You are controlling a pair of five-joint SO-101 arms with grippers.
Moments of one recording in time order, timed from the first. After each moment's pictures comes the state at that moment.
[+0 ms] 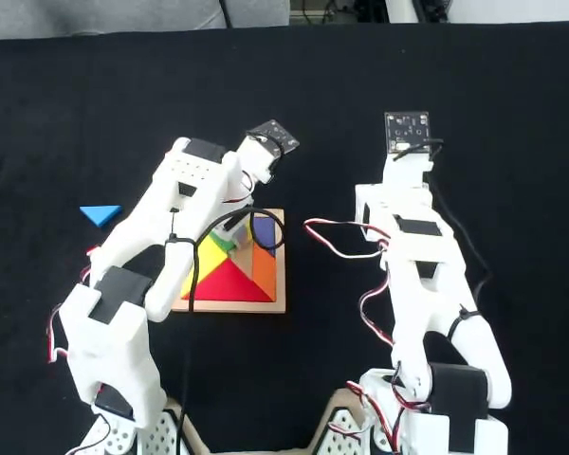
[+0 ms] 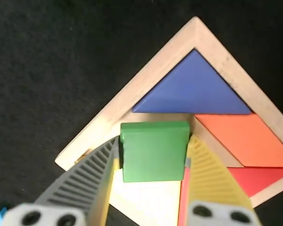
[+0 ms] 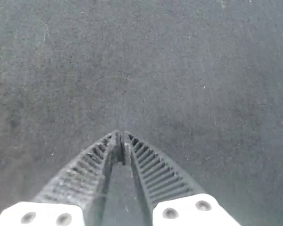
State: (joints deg) left arm 14.0 19.9 2.6 69.2 -28.9; right arm 4.9 -15.3 53.3 18.8 5.3
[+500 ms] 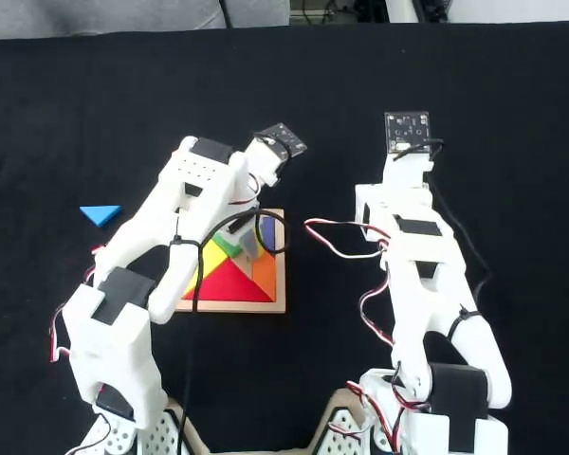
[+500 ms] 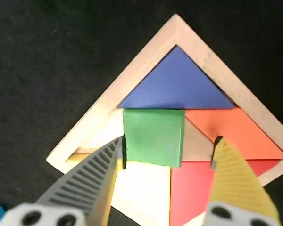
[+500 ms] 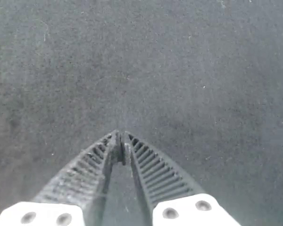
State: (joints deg) left arm 15.6 19.9 1.1 72.0 -28.9; right arm 4.9 -15.3 53.3 18.8 5.3
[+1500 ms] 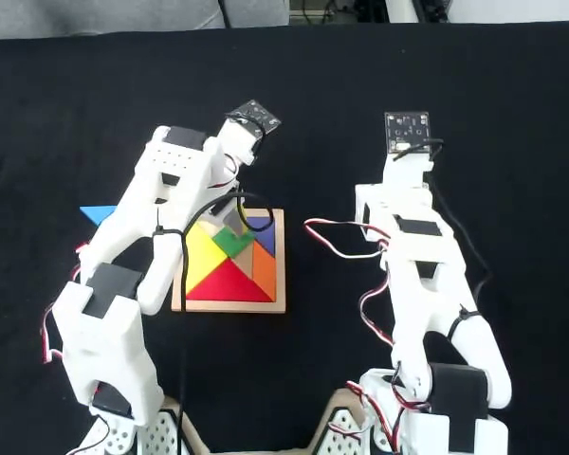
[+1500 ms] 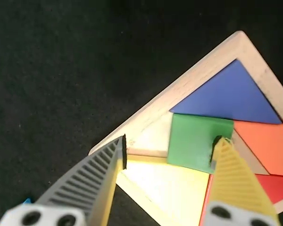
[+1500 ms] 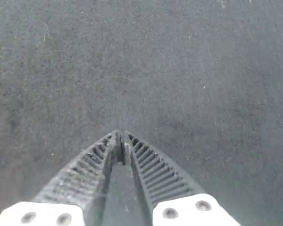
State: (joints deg) left arm 9.8 20.6 -1.7 69.6 -28.9; right arm 4.9 -15.3 53.3 18.8 5.3
